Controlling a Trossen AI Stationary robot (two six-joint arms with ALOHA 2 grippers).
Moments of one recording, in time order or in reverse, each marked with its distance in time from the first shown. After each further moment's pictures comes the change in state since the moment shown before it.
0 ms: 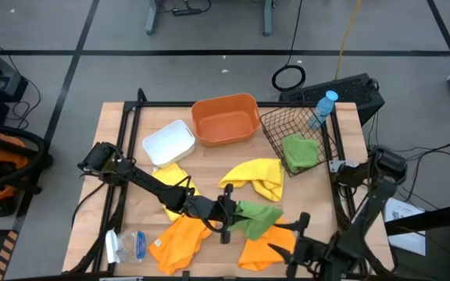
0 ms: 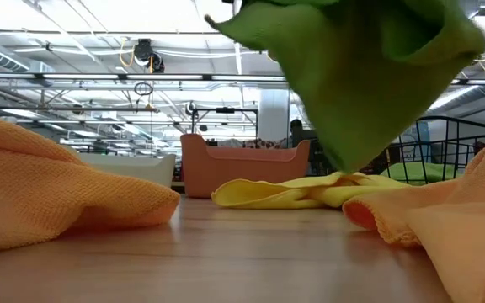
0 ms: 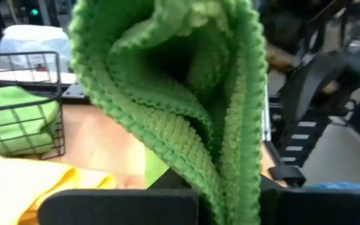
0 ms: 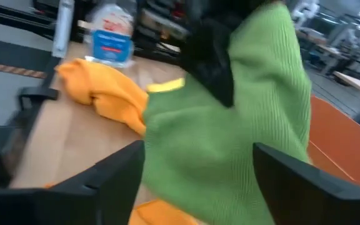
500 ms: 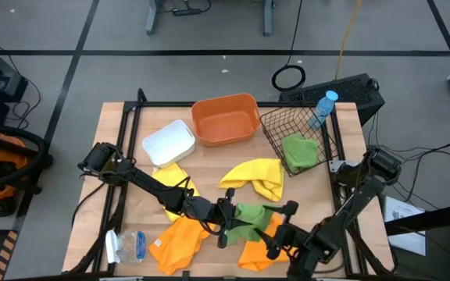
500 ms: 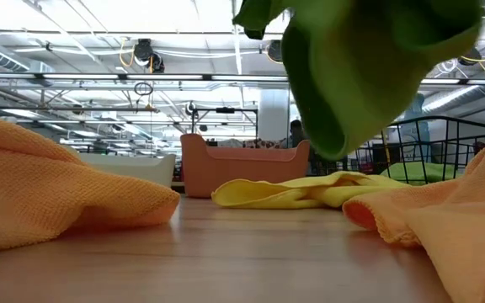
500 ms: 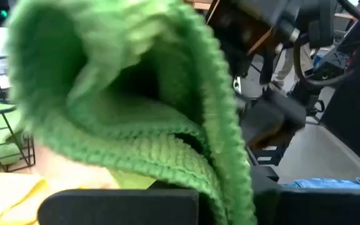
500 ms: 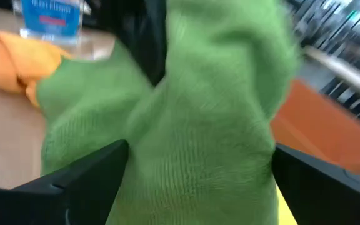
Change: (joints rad) left arm -0.002 0.000 0.000 0.033 0.072 0.006; right arm -0.167 0.030 0.000 -0.027 -0.072 0.000
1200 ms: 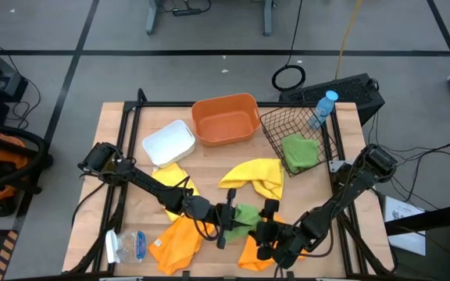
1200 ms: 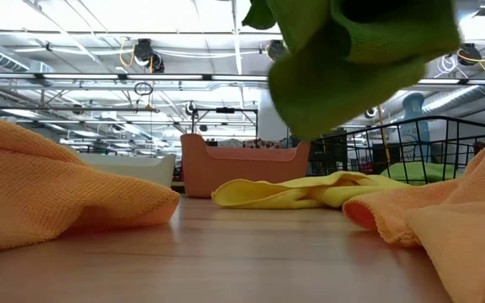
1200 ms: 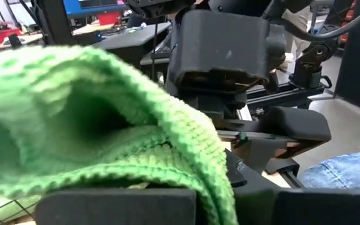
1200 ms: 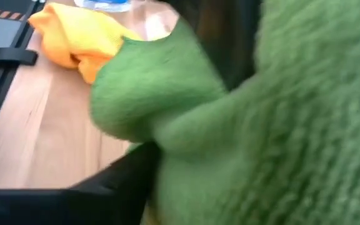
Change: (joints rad) left arm -0.004 0.000 0.000 0.038 0.023 0.266; right arm -0.129 0.000 0.000 0.217 -0.363 -0.225
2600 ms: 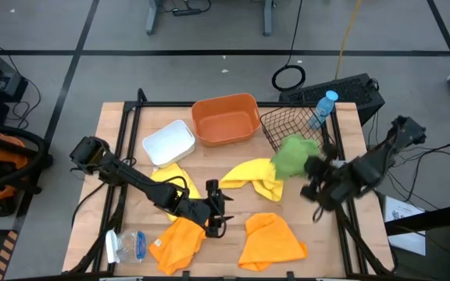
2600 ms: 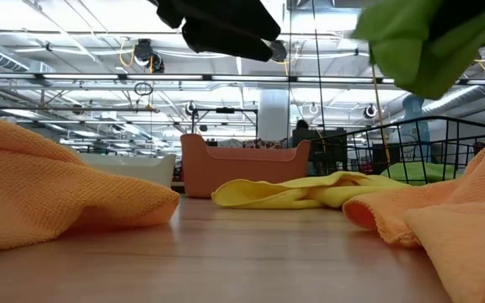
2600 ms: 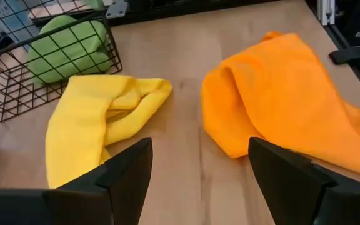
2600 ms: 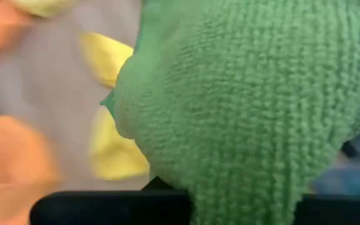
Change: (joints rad) left arm -0.022 -0.146 0.000 -0.652 -0.243 -0.246; right arm -0.107 -0.617 0.000 -1.143 -0.091 0.525
